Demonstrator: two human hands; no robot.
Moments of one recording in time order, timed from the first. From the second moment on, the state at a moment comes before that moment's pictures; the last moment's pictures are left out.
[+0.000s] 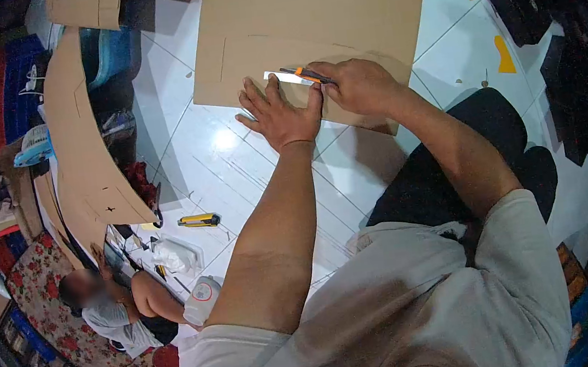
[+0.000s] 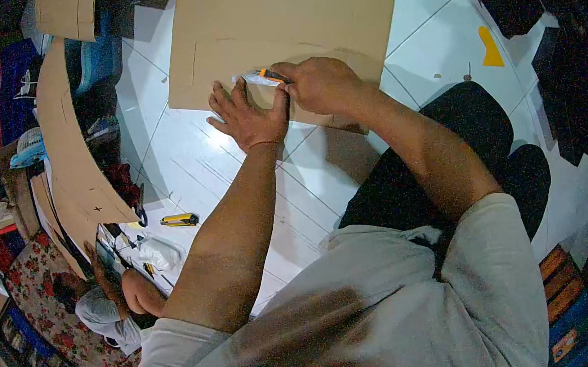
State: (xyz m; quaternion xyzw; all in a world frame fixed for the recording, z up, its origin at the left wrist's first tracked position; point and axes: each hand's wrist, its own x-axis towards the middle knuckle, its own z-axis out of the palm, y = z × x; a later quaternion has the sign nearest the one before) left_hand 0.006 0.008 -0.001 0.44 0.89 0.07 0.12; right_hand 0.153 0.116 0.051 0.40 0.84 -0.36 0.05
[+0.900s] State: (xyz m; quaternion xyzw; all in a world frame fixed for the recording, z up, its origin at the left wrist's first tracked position) left_hand 0.004 0.006 -0.008 0.45 0.89 0.06 0.11; right_hand 0.146 0.111 0.046 0.37 0.87 -0.33 0.01
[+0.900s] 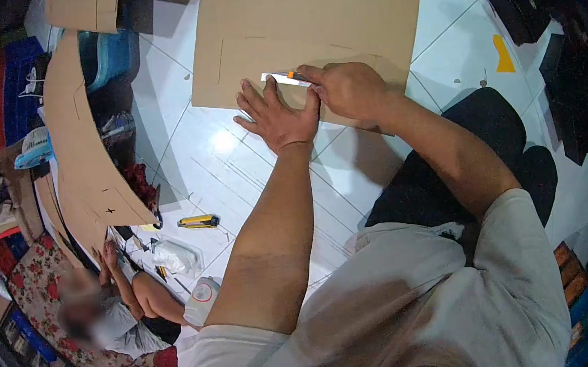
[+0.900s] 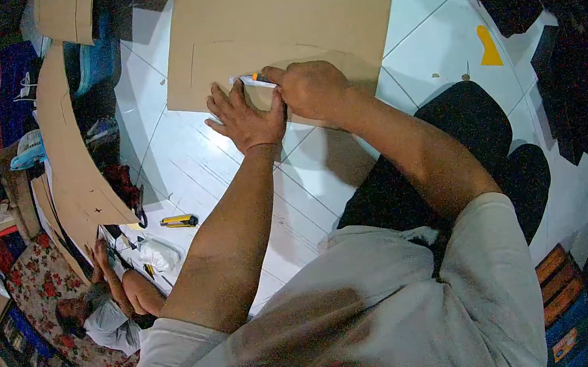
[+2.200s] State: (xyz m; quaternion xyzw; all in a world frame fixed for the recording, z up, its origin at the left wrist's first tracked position) left_hand 0.009 0.009 0.001 0.42 0.89 0.12 0.13; right_hand 0.221 0.117 0.069 0.41 0.83 -0.37 0.10
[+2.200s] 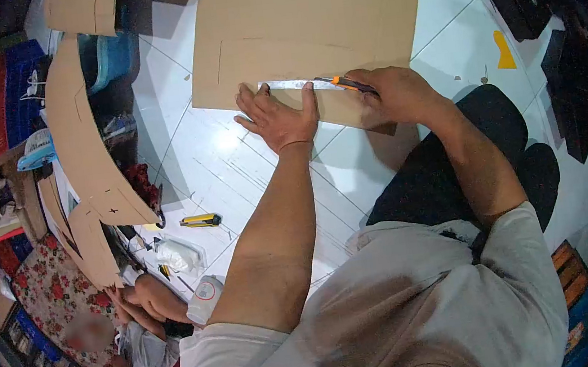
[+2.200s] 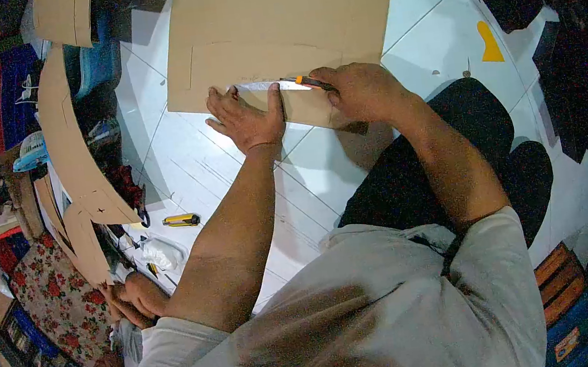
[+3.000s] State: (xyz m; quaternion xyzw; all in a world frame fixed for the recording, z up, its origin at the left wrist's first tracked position) left_hand 0.006 0.005 -0.010 0.43 0.89 0.10 0.09; right_hand 0.219 0.142 0.030 0.48 0.80 -0.35 0.00
